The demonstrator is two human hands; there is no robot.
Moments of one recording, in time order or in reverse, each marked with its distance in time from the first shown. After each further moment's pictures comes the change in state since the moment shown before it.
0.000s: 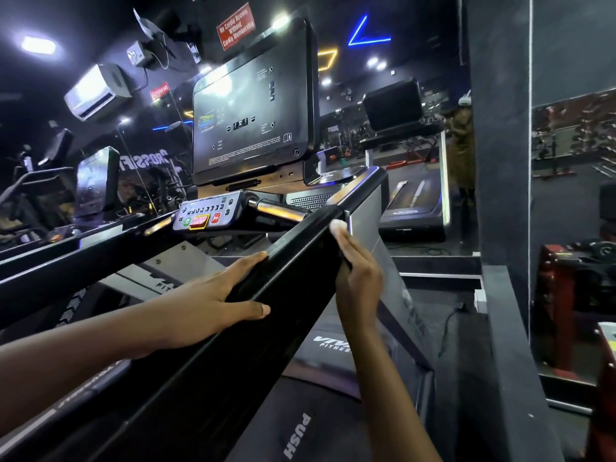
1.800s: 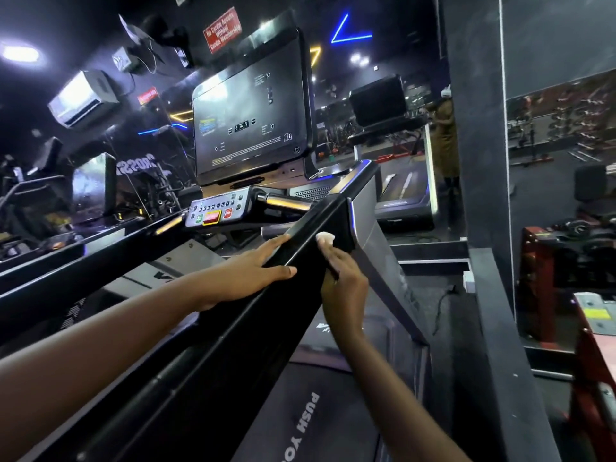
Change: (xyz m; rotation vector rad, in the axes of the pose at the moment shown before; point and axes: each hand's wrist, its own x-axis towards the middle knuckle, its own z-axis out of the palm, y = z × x) left_hand -0.015 0.008 -0.003 -0.091 -0.028 -0.012; right_hand -0.058 -0.073 -0.011 0.008 -0.035 0.070
